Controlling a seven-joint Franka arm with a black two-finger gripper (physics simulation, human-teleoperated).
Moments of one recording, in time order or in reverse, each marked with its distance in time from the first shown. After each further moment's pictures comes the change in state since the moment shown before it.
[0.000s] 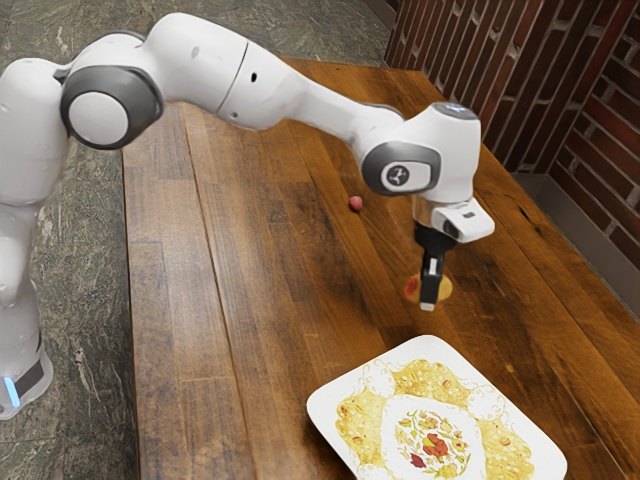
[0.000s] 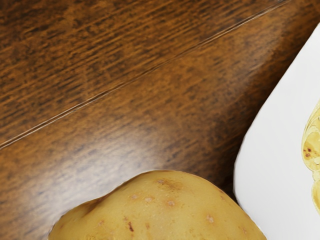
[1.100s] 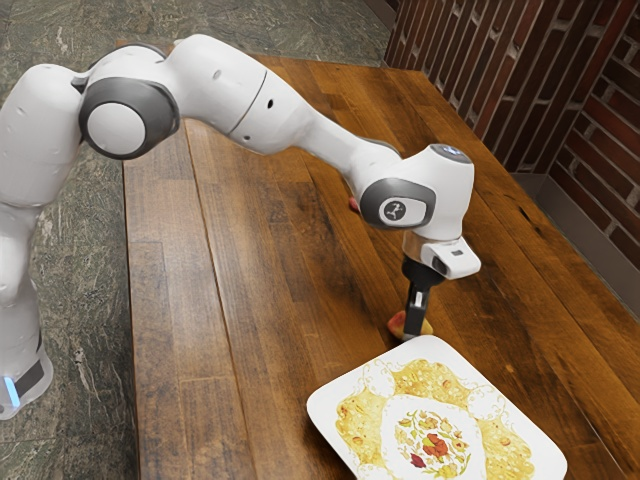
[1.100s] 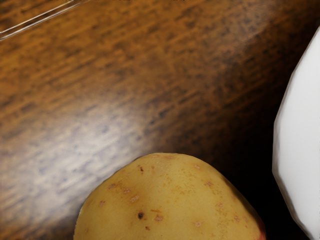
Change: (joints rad) arm 0.004 0.075 0.004 -0.049 -0.023 0.027 0.013
